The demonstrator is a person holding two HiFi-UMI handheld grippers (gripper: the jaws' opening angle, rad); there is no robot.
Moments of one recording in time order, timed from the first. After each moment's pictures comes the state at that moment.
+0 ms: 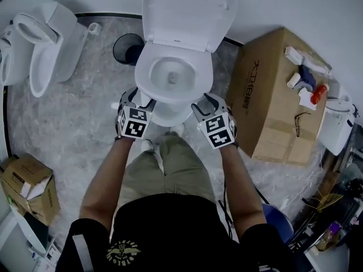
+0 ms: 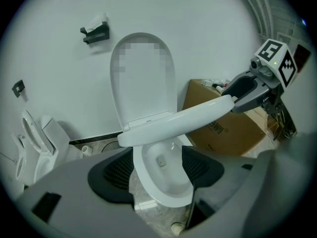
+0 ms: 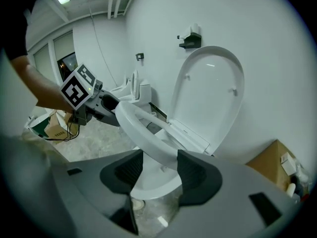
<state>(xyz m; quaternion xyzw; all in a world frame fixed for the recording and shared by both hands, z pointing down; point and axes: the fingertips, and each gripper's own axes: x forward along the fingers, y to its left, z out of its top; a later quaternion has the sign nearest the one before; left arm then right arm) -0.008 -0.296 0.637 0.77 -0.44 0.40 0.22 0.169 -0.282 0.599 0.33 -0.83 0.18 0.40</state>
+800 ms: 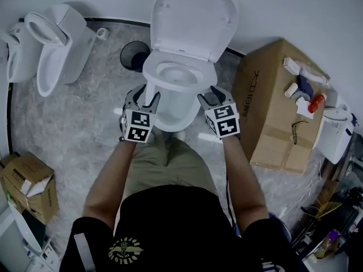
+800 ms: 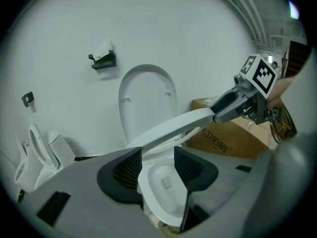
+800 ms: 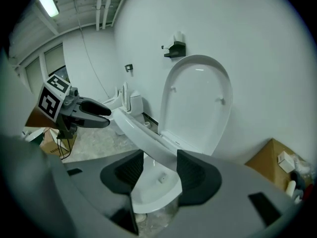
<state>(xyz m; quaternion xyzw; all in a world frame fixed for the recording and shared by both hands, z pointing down) -0.004 -0.329 0.554 0.80 -0.48 0.32 0.16 0.176 -0.340 0.562 0.38 -0.83 0.21 0.35</state>
